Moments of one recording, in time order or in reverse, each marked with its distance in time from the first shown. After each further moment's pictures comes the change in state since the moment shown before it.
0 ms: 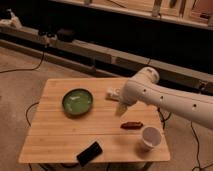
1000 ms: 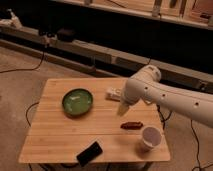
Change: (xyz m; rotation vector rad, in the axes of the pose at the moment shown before) arm 0.028 -0.009 -0.021 -0.018 0.062 0.150
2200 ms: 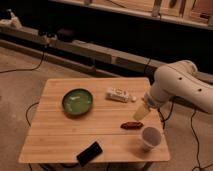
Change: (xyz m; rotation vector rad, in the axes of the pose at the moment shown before) arm 0.094 0.019 -0.054 -0.142 0.127 0.425
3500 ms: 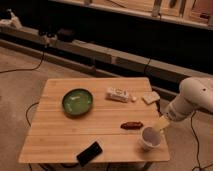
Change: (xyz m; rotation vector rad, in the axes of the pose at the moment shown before) arm 0.109 -0.051 0.051 -0.100 0.120 0.218
